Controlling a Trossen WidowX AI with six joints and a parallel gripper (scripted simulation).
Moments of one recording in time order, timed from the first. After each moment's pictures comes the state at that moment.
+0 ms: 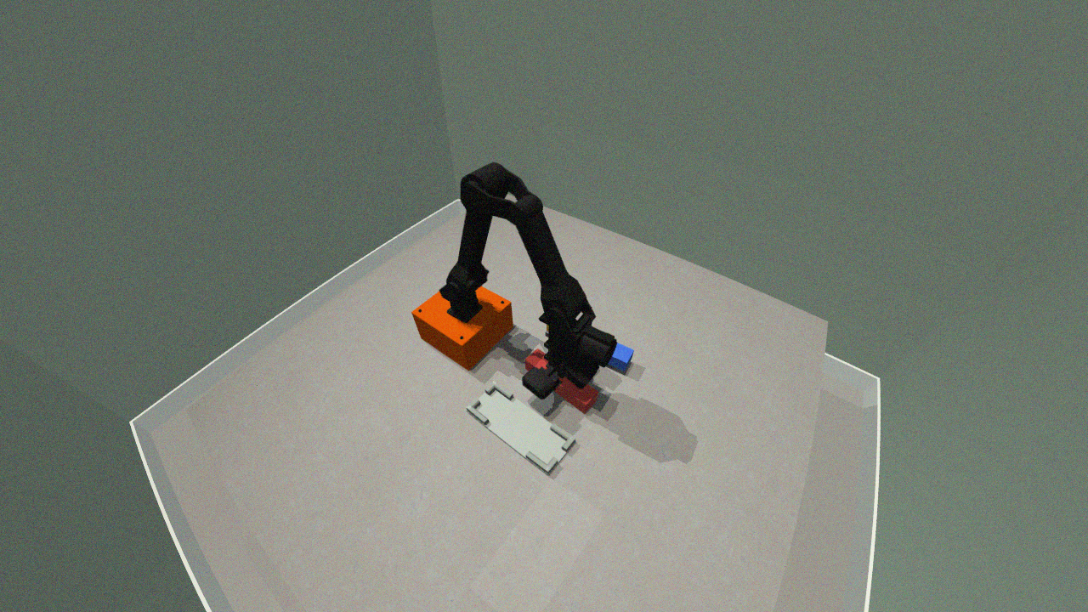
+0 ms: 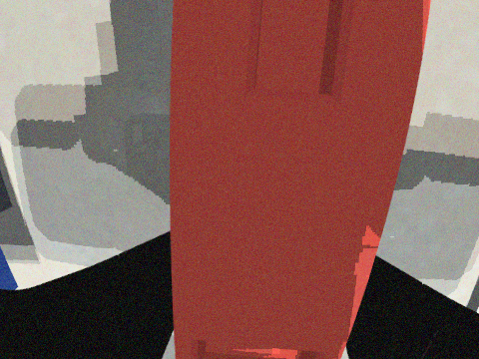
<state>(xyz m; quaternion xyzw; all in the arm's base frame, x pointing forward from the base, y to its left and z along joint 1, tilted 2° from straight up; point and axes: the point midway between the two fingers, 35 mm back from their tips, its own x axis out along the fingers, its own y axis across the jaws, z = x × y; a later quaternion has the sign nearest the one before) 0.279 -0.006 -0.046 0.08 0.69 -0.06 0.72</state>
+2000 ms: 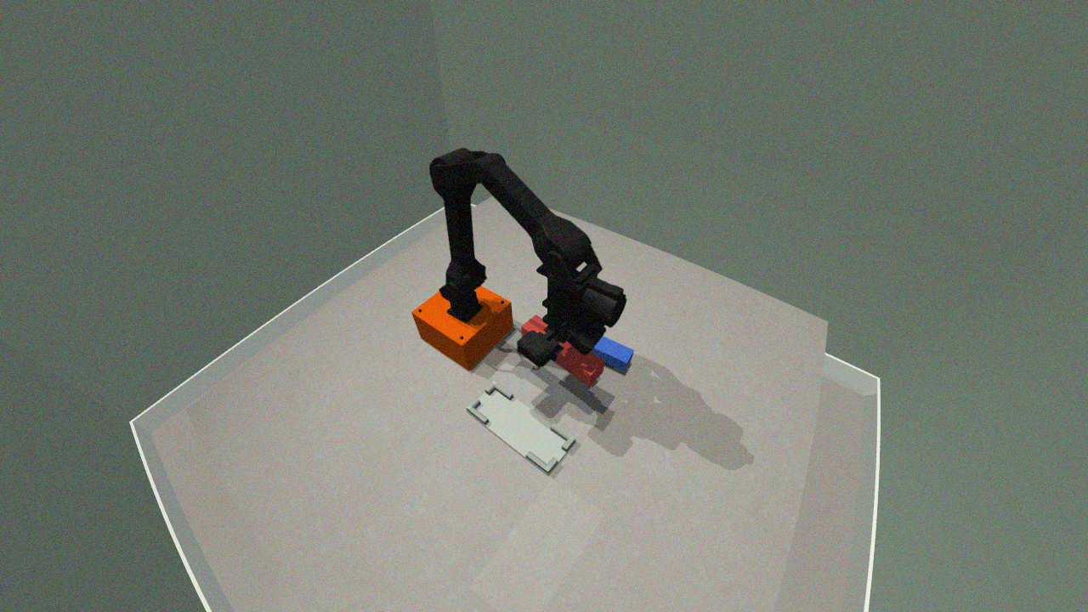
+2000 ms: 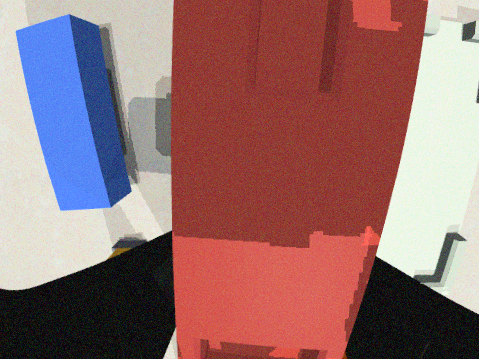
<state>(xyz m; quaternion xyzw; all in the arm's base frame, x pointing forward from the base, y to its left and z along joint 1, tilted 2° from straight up) 0.277 -0.018 0.079 0.08 0.69 -0.06 0.72</state>
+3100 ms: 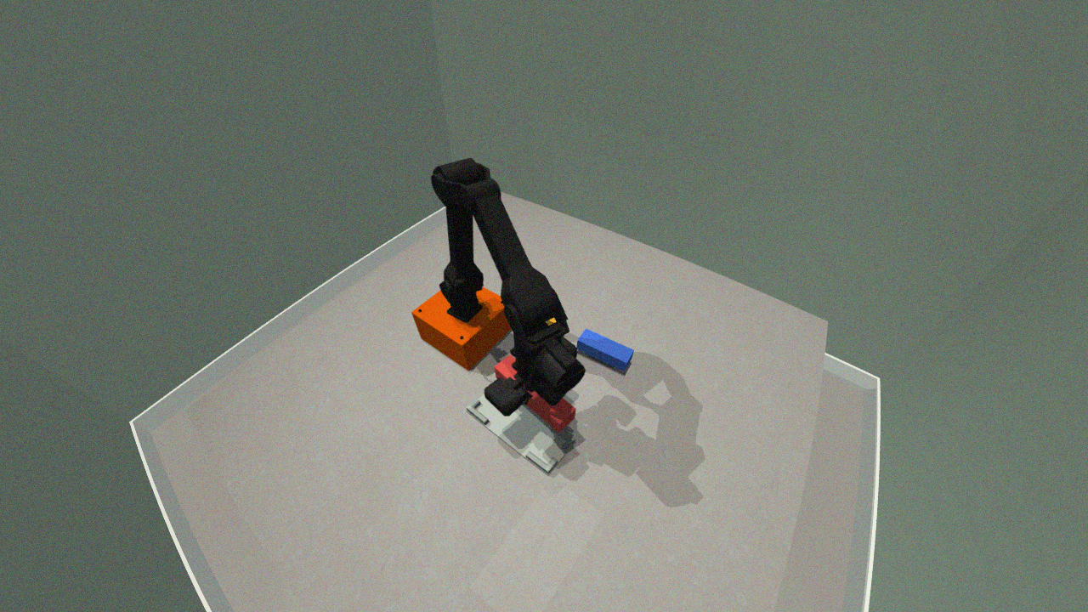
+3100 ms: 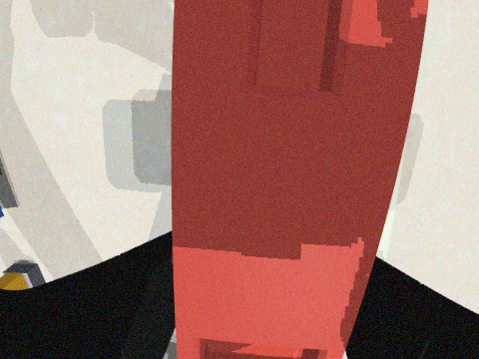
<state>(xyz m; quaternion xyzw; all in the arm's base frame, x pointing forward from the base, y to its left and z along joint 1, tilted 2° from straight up) 0.270 -0.110 0.033 0.09 0.69 -0.07 0.71</state>
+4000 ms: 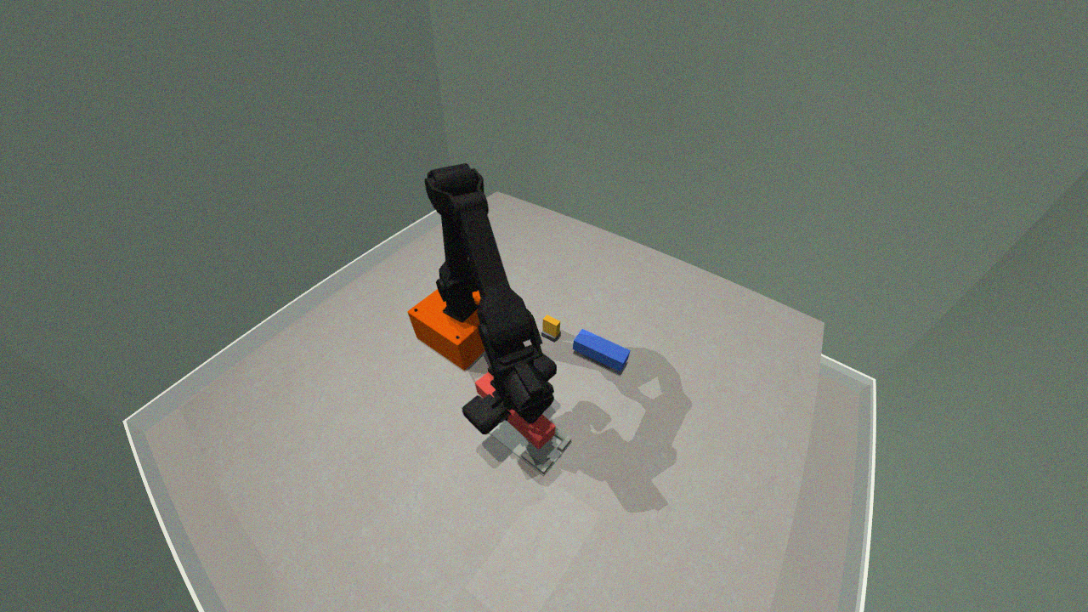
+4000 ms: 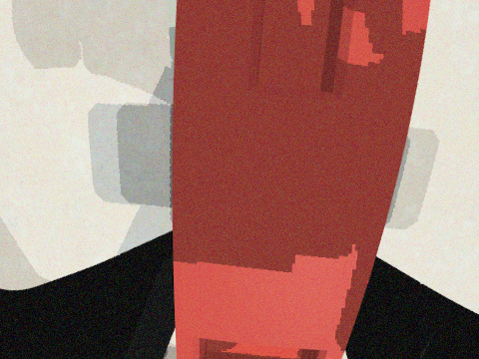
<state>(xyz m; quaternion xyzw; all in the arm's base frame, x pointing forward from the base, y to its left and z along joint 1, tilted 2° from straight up) 0.257 -0.147 0.012 0.08 0.69 -0.07 0.71</state>
